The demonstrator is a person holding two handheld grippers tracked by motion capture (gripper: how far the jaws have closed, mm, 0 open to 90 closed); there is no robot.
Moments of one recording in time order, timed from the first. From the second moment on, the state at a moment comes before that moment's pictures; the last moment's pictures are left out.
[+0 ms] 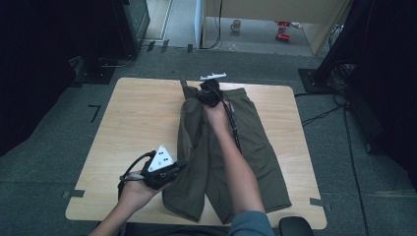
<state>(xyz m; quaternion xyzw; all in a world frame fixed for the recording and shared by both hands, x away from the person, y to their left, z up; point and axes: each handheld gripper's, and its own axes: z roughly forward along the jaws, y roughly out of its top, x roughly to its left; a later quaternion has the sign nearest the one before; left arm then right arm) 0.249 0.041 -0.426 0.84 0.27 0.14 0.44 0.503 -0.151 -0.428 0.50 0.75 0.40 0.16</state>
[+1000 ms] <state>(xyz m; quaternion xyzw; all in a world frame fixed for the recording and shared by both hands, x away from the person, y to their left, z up) 0.268 -0.068 -0.489 0.90 0.22 0.09 0.37 0.488 -0.260 -0.468 0.56 0.75 0.31 0.19</state>
